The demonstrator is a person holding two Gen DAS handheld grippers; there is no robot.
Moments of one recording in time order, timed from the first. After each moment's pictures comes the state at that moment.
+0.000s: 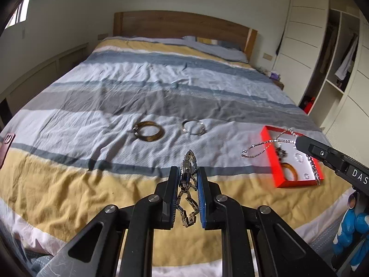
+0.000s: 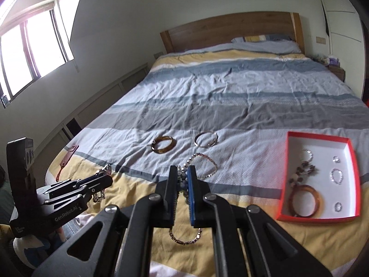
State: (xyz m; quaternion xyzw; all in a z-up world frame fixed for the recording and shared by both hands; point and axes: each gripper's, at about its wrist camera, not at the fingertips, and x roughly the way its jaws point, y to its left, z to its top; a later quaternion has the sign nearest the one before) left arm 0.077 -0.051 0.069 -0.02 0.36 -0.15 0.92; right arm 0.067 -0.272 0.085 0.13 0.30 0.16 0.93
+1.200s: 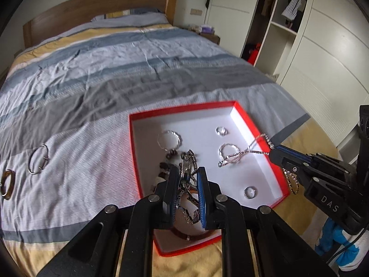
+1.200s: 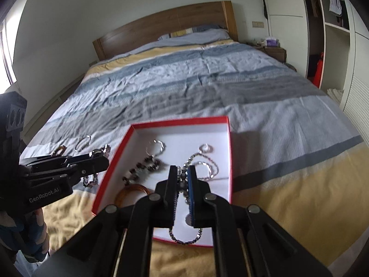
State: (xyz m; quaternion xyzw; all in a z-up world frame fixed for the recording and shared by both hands) left arm 0.161 -0.368 -0.007 0.09 0.43 -0.32 0.84; right arm 0.084 -0.531 -0.019 0.16 0.34 0.00 0.93
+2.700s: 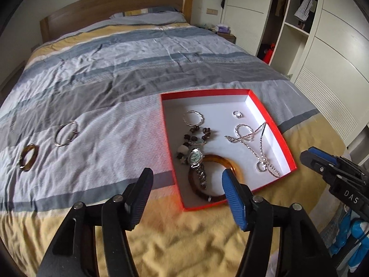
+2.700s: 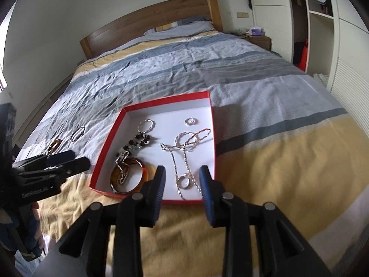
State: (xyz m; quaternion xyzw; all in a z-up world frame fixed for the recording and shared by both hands) left arm 0.115 -0.313 0.010 0.09 0.43 -0.27 0.86; right arm 0.029 -0.525 -0.019 0.18 0.36 -0.05 0.91
